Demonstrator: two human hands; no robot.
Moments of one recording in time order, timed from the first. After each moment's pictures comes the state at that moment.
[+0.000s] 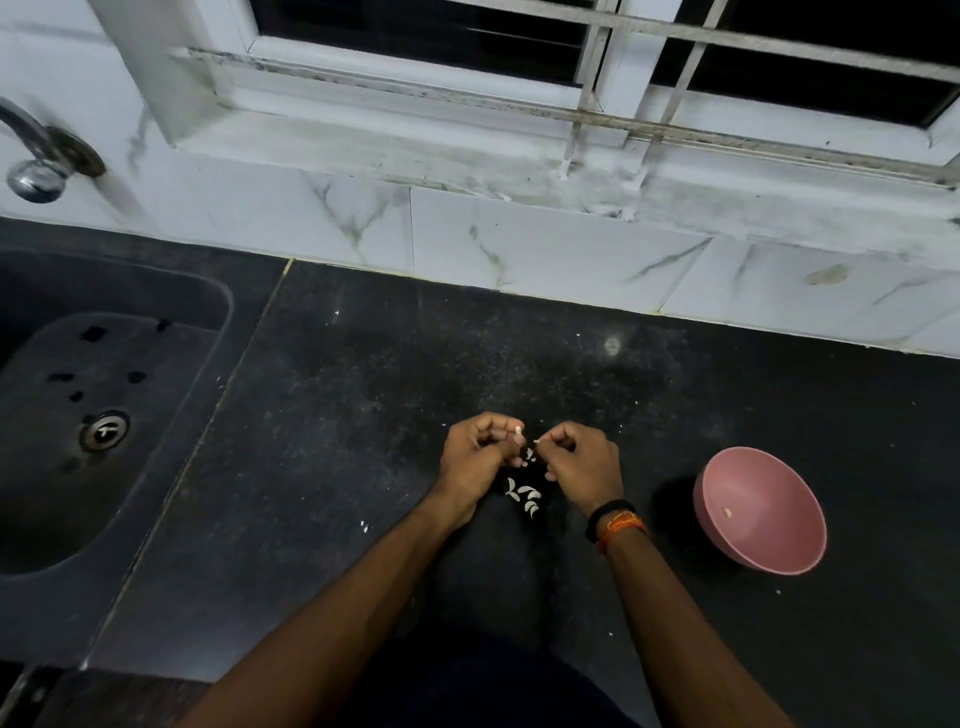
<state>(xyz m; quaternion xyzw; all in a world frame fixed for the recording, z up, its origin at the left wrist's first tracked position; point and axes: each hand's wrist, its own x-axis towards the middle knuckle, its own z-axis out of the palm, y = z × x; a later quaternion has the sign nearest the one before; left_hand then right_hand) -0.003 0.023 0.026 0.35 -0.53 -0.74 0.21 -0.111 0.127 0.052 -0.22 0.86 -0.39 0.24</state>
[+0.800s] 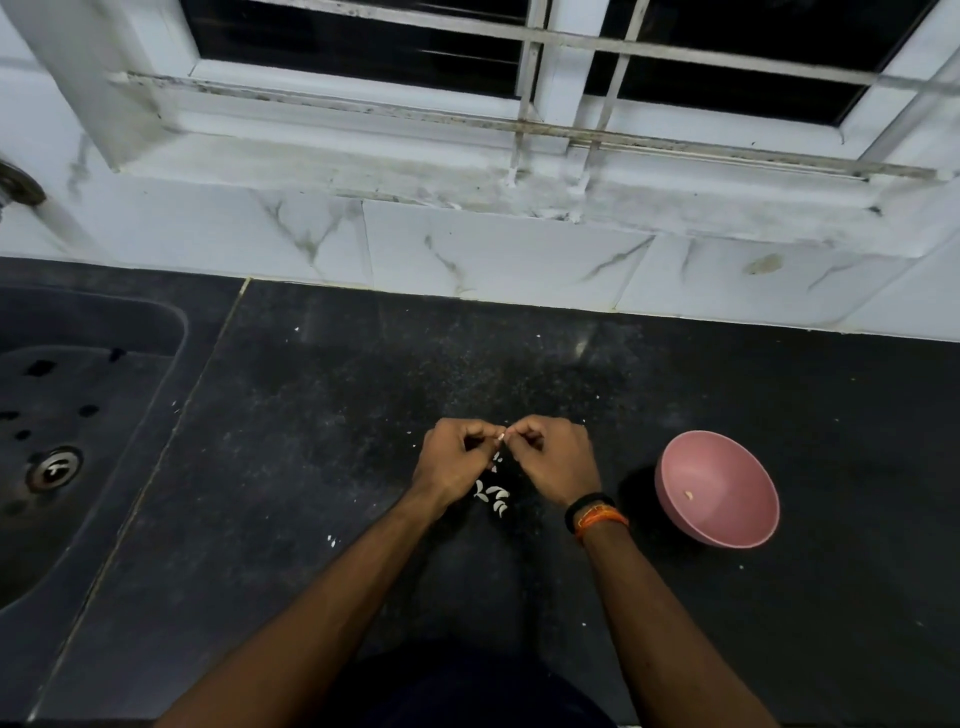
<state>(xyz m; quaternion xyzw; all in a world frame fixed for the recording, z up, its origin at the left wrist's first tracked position) -0.009 0.022 0.037 0.32 -0.72 -0.60 0.13 -0.117 0.139 0.067 -0.34 0.86 -0.34 0.18</state>
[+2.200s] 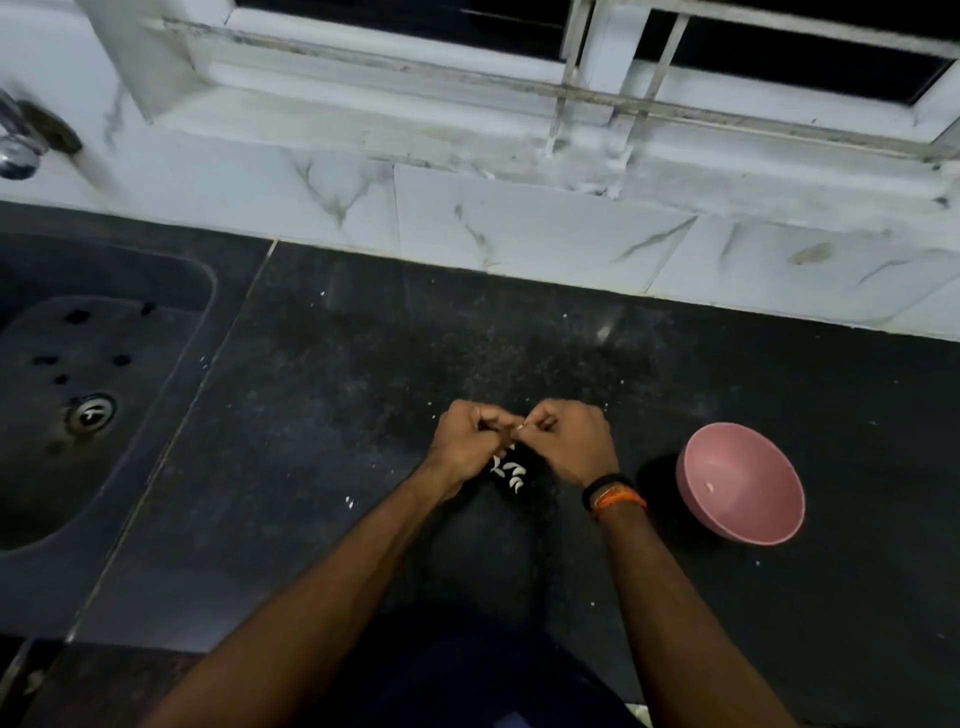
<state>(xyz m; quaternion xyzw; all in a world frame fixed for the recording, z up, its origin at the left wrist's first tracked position) -0.003 0.024 0.030 0.32 -0.67 -0.66 0.11 -0.123 0.137 0.065 -0.37 0.86 -0.28 0.20</state>
